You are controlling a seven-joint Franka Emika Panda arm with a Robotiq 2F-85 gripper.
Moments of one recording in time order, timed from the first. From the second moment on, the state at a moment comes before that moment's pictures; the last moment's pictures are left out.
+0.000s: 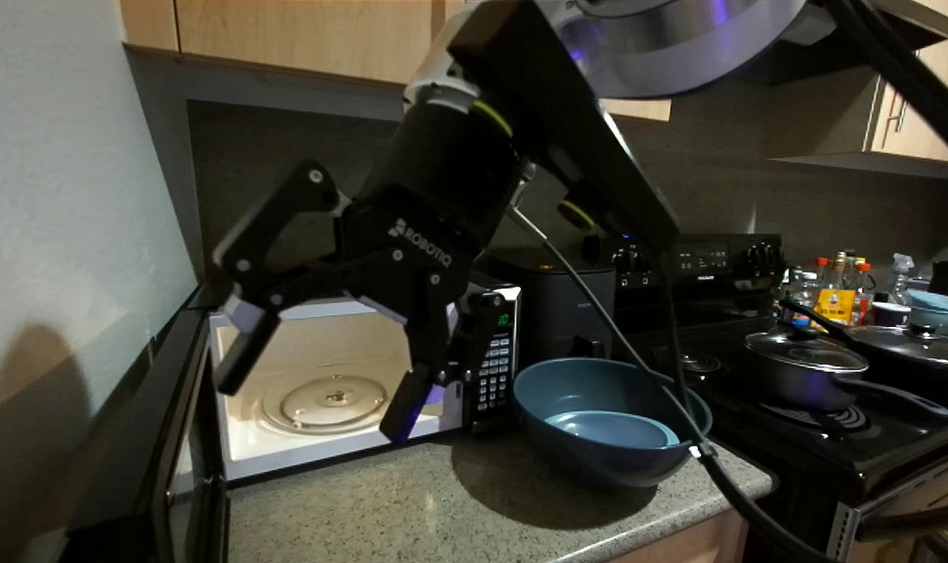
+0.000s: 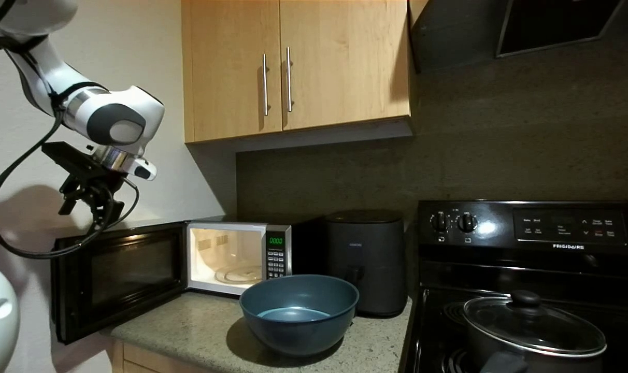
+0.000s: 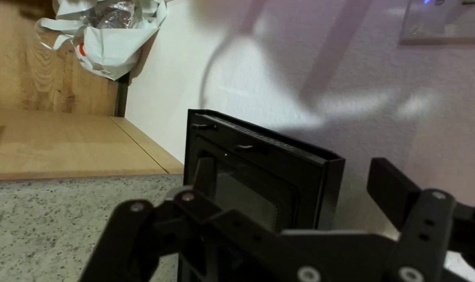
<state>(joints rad) 0.36 -0.09 0.35 -2.12 0.69 2.19 0.15</state>
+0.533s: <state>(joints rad) 0.40 0.06 0.39 -2.03 0.79 2.31 0.12</state>
